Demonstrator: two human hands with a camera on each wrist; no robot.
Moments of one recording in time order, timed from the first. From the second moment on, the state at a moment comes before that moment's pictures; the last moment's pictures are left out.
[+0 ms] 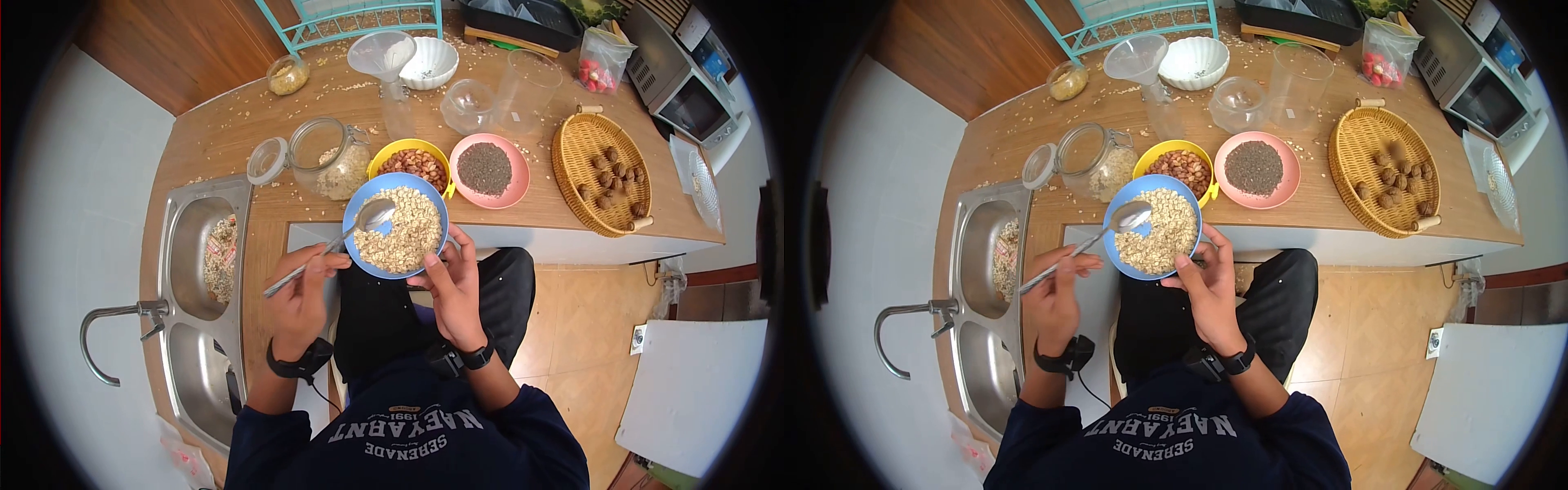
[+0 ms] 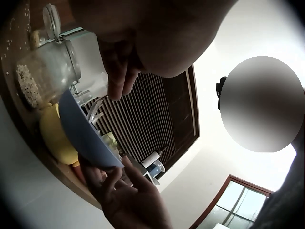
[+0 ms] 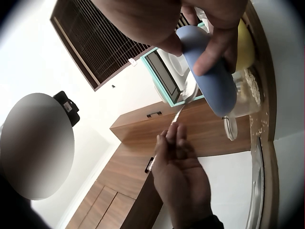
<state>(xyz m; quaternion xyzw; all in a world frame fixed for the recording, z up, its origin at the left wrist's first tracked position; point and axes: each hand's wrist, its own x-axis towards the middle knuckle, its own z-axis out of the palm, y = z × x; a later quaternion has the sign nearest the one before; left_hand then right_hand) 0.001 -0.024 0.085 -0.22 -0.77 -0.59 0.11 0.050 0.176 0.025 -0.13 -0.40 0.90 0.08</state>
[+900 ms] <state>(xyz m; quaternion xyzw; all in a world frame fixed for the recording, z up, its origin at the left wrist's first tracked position) -0.012 -0.030 0.059 0.06 -0.53 -0.84 -0.09 0.050 0.175 0.024 -0.13 -0.44 0.88 0.08</state>
